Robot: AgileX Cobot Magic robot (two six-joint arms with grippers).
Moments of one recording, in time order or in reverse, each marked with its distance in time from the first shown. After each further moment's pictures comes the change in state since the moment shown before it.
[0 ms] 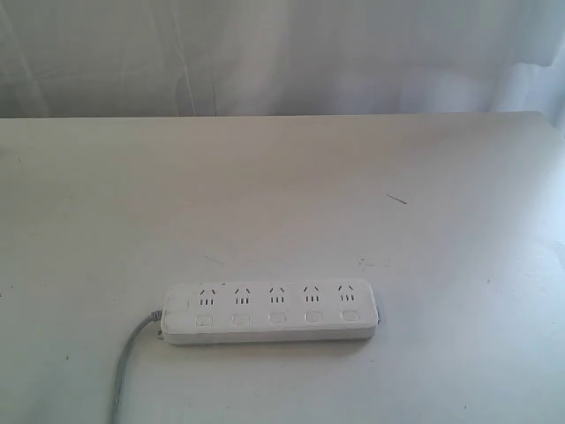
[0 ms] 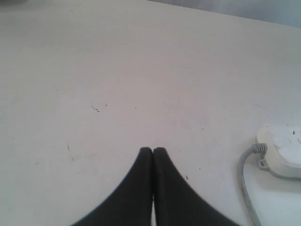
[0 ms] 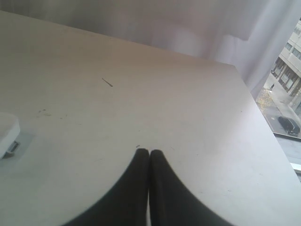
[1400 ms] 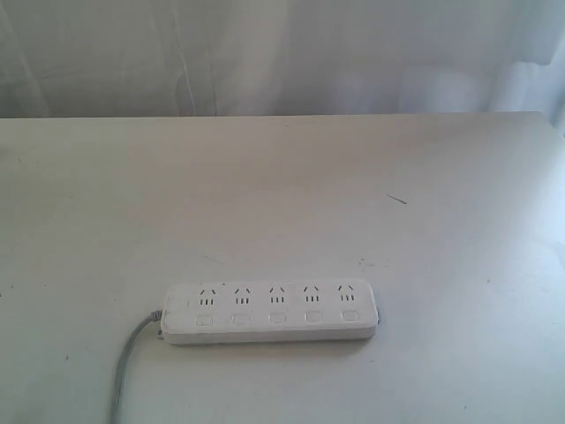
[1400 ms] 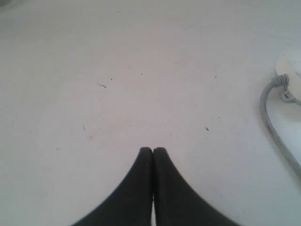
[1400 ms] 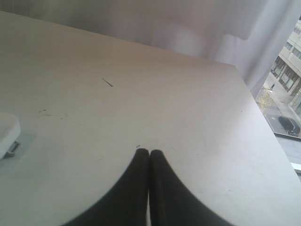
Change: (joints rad) left arm 0.000 0.000 -0.004 0.015 0.130 0.268; right arm 0.000 0.000 0.000 0.004 0.000 0.000
